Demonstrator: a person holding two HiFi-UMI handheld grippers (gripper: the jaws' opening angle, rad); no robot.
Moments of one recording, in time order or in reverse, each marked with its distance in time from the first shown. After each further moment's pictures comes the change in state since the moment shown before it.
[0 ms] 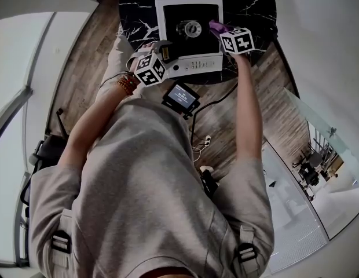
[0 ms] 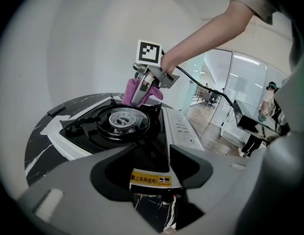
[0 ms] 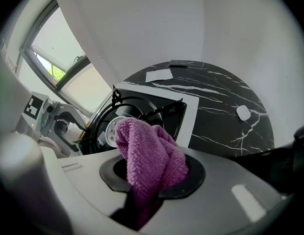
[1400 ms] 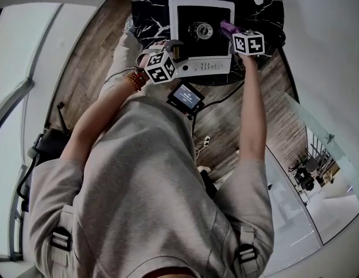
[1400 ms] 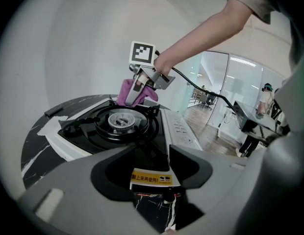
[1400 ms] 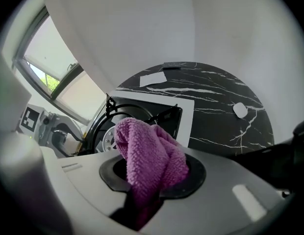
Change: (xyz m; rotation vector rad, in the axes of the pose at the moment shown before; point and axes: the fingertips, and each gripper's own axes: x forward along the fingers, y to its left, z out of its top) left arm -0.002 -0.003 0.003 0.009 -0.029 -0.034; right arm -0.002 -0.009 0.011 0.081 -0.024 -0.028
